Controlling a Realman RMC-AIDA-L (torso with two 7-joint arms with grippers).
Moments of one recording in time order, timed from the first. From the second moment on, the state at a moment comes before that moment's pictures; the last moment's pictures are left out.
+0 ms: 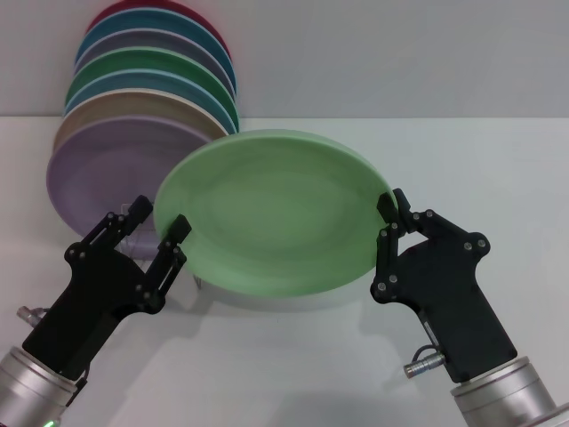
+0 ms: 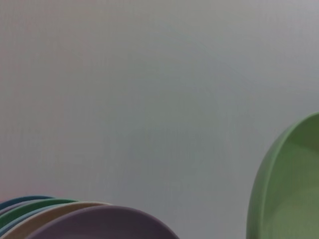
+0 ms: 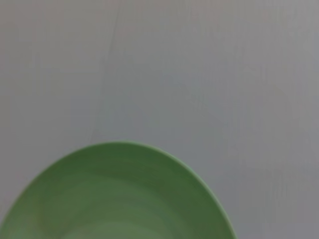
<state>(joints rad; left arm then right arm) -0.24 -2.08 -0.85 -0.30 2.83 1.48 -0.28 0.20 2.09 0.23 0.81 -2.01 -1.42 -0.60</state>
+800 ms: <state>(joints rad) -0.24 -2.08 -0.85 -0.30 2.83 1.48 -0.27 0.20 2.09 0.23 0.80 -2.00 -1.41 -0.60</state>
